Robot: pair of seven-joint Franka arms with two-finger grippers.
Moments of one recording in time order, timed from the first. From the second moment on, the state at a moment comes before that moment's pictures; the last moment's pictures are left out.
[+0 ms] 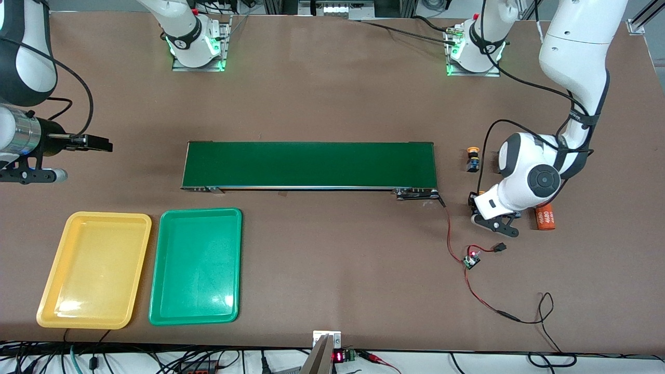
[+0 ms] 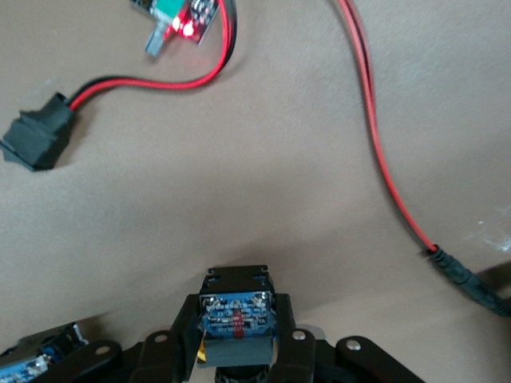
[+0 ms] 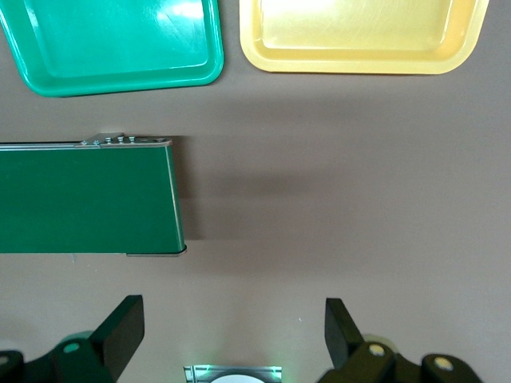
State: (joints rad) left arm -0.07 0.56 -0.03 -1.93 0.01 2.42 0.26; right arm 0.06 0.19 -0.16 -1.68 0.02 1.59 -0.09
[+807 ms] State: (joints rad) left arm -0.08 0.38 -0.33 -1.87 0.01 2.00 -0.16; right arm 0.05 0.19 -0.16 -1.68 0.02 1.59 -0.09
